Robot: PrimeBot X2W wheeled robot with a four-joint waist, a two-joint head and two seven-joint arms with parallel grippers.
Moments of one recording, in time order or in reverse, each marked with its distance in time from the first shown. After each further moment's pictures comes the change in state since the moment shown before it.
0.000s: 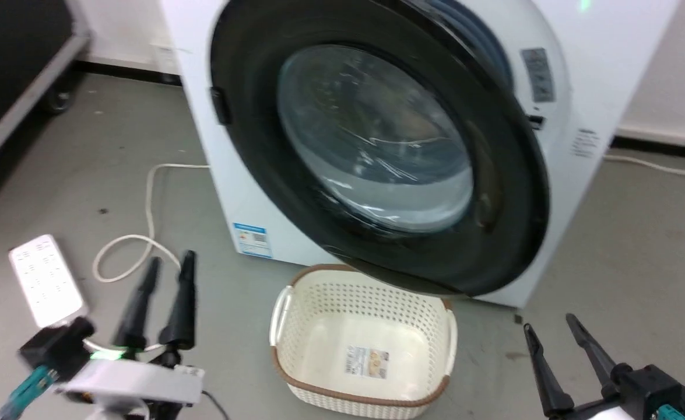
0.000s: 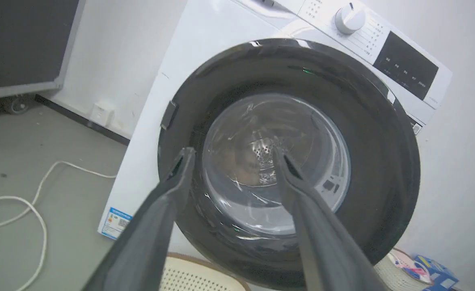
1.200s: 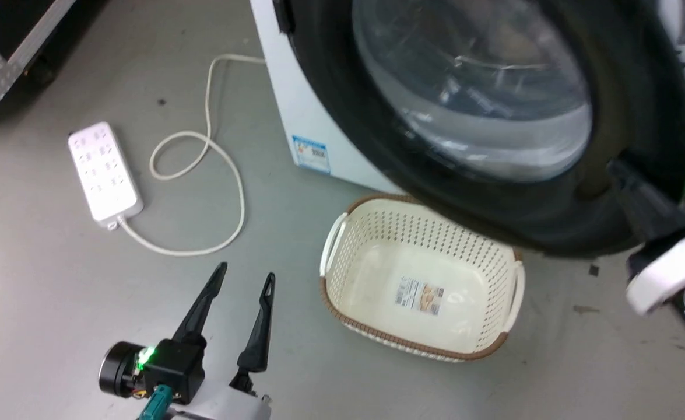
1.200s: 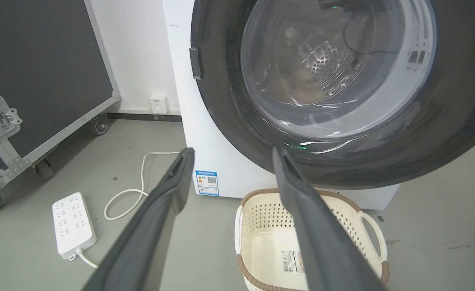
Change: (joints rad) left arm 0.063 -0.191 0.034 -0.067 0.746 -0.008 -0.001; right arm -0.479 -0.359 0.147 0.105 0.171 0.003 0.134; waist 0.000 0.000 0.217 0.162
